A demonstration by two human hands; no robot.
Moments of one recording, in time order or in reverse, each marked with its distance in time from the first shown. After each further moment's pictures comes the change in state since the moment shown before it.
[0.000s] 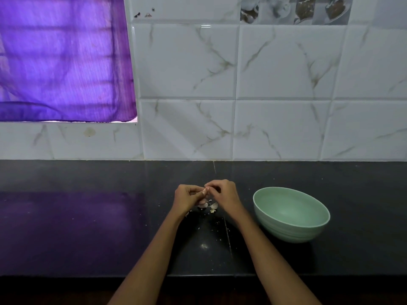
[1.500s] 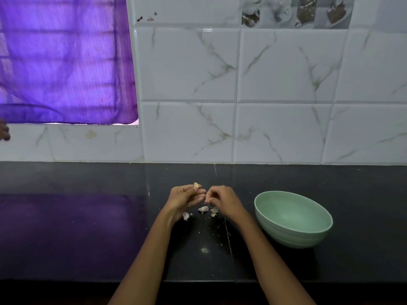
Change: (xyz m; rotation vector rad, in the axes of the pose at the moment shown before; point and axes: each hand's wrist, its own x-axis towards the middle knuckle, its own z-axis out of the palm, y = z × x) left_hand 0.008 0.013 -0.013 -0.377 -0.003 -0.262; right_hand -0.004 -0.001 -0.008 -0.116 -0.202 0.079
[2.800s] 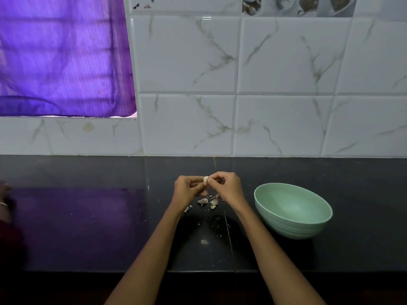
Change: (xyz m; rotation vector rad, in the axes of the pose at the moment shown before) left_hand 0.000 -0.011 0.009 0.465 0.011 0.392; right_hand 0.001 -0.004 0.002 0.396 0.268 0.035
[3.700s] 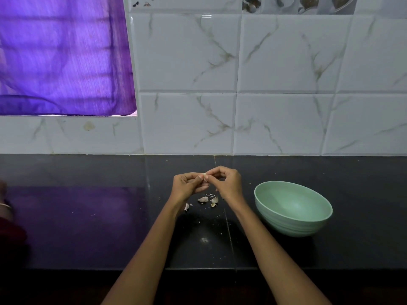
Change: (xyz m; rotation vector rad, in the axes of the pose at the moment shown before) left_hand -0.004 0.011 -0.001 -0.365 0.023 -0.152; right_hand 0.000 -0.001 0.003 0.106 0.071 -0.110
